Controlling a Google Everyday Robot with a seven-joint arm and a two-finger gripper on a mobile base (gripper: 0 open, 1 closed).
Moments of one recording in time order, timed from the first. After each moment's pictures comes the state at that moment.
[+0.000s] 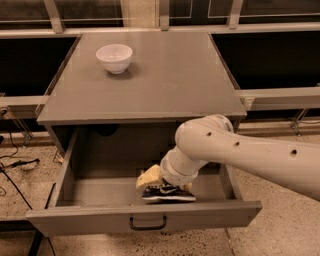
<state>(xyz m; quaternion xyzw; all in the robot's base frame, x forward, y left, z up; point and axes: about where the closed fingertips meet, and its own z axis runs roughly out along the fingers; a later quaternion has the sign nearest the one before) 0.483 -0.020 0.648 -0.98 -0.02 -0.06 0.17</state>
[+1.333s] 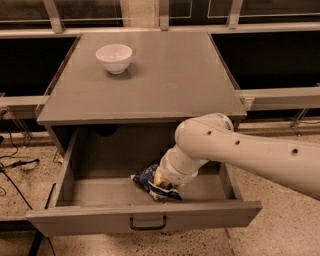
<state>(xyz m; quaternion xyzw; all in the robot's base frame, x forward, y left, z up) 0.484 -0.020 0.652 -0.98 -0.03 -0.06 0.17</state>
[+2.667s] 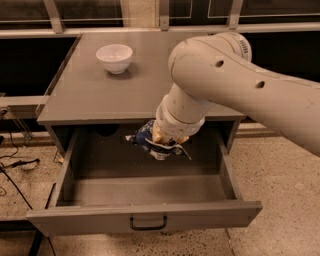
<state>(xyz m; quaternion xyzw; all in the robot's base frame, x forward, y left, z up) 0.505 -0.019 0.821 -0.98 -0.08 -0.13 0.12</state>
